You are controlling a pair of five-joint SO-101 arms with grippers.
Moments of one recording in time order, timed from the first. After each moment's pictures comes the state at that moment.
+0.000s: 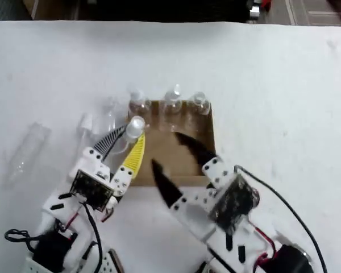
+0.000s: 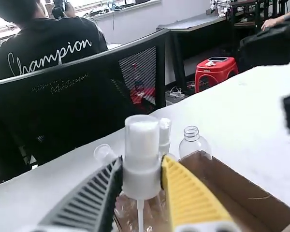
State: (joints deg) left arm 20.6 -104.0 75.8 45.2 -11.5; right arm -49.0 -83.4 40.8 63.0 13.0
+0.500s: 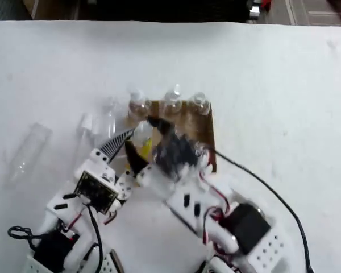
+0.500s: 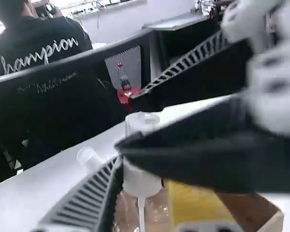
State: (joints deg) left arm 24.4 -104.3 75.8 45.2 -11.0; right arm -46.2 -63.5 40.2 50.3 9.6
